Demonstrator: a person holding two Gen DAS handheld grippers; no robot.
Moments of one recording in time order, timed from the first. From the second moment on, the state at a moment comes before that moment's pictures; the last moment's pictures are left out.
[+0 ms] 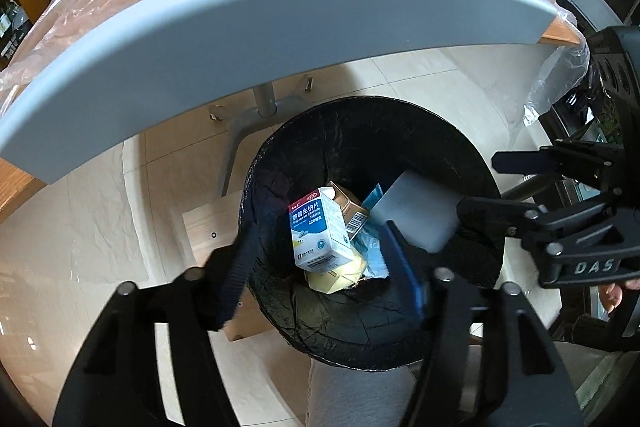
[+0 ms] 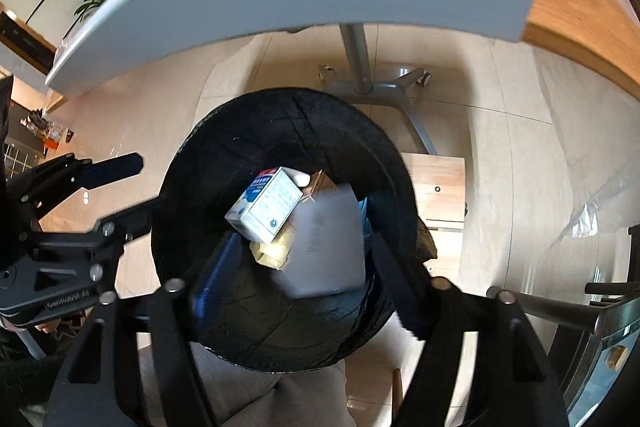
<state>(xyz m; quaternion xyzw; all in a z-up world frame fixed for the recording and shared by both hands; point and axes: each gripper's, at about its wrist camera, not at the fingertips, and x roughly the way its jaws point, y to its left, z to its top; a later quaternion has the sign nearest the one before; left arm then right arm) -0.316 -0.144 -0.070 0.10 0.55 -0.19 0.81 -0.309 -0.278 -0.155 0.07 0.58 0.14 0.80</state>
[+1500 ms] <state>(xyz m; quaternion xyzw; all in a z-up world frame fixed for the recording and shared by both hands) -0.166 -0.134 0.038 0.09 0.43 -0.17 0.88 -0.126 -0.264 -0.010 0.12 0.45 0.15 0.87</state>
